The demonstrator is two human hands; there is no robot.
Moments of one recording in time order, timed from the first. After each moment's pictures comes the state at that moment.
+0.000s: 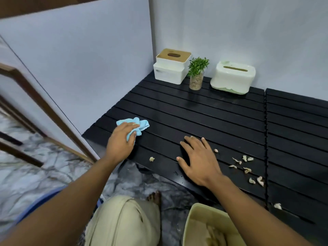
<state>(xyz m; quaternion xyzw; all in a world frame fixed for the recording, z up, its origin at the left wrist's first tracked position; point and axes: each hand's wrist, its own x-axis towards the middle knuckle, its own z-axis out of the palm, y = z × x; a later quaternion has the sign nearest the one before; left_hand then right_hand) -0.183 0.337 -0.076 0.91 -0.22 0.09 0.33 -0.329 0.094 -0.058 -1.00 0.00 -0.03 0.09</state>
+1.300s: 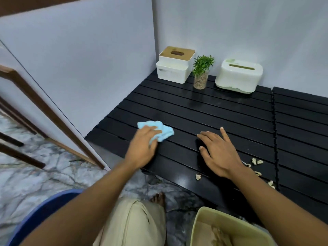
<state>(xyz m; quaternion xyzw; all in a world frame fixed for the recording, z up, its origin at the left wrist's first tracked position) -0.195 0.301 -0.078 0.90 -0.31 0.04 0.31 -0.312 0.054 -0.048 -1.00 0.01 -0.03 0.07</state>
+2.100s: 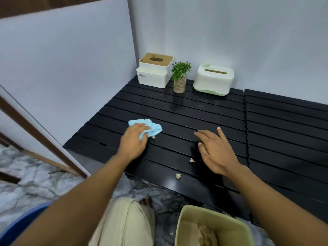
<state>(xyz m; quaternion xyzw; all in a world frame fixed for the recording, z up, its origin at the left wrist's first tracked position) -0.178 0.262 -0.074 0.90 -0.28 0.04 0.33 -0.340 0.023 -0.028 -0.99 0.06 -0.05 0.11</state>
